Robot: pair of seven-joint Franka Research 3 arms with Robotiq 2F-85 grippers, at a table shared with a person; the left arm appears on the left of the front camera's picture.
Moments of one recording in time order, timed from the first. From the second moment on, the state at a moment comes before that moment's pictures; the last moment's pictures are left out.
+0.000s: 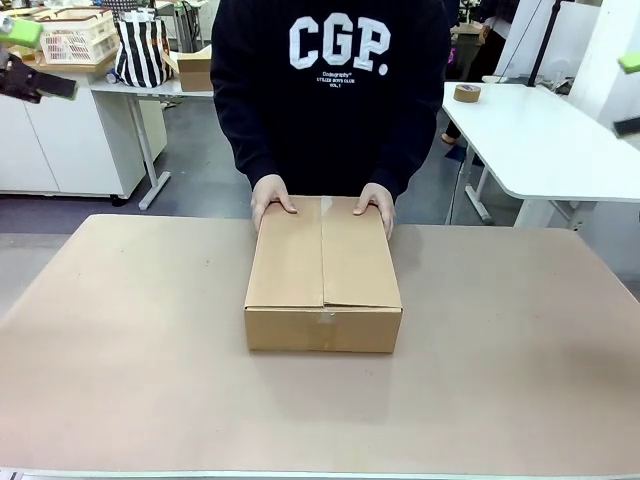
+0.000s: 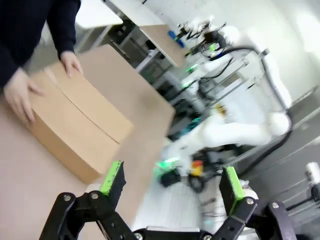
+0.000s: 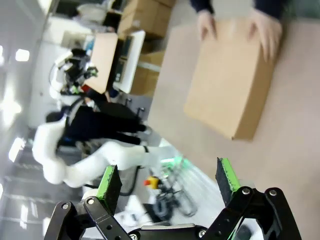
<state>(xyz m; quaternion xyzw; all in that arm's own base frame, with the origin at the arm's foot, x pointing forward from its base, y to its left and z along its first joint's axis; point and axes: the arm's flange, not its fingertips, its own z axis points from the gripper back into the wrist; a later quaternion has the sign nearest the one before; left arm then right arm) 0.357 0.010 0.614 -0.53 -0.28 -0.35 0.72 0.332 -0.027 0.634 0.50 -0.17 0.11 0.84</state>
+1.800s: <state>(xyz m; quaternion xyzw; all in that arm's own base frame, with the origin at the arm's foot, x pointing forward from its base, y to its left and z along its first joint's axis) 0.456 -0.177 0.397 -0.36 -0.42 -0.61 0.56 0.420 0.208 0.397 0.39 -0.34 0.56 0.64</state>
